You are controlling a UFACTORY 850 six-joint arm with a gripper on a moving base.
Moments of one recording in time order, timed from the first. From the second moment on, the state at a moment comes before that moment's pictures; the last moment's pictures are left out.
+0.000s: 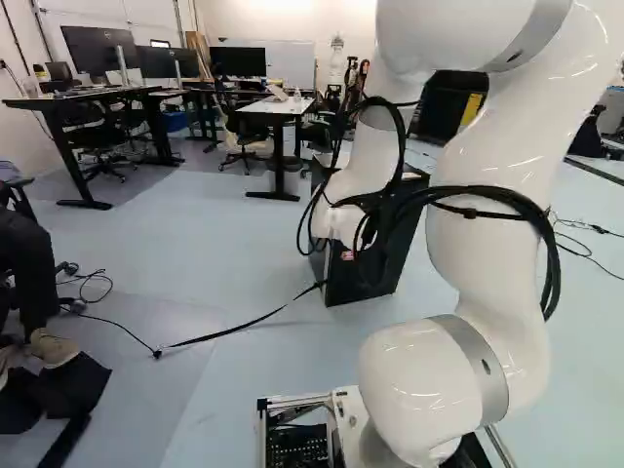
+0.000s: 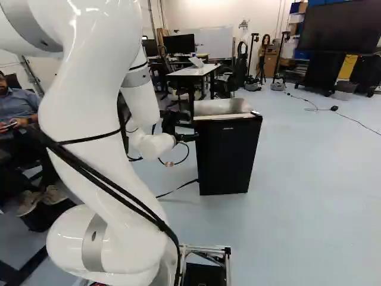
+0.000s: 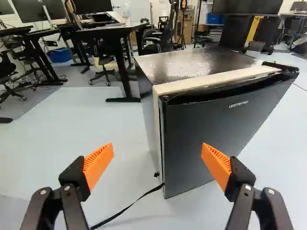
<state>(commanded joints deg) 5.2 -17.6 -26.9 16.7 60.7 0.0</state>
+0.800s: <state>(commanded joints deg) 6.2 -26.6 -34.6 26.3 66.6 0.0</state>
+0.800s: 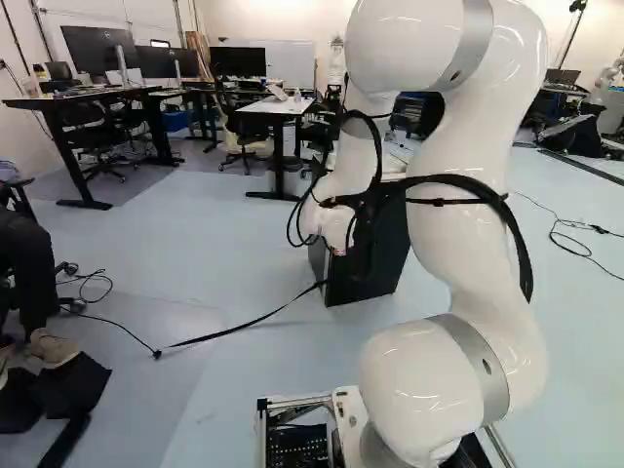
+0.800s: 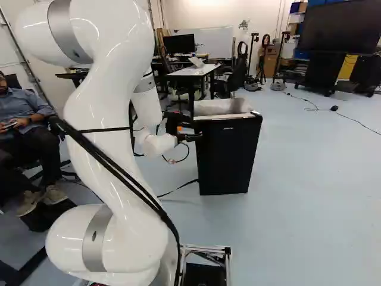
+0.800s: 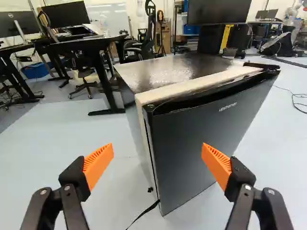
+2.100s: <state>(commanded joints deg) 7.6 -33.7 -44.6 34.3 69.9 0.0</state>
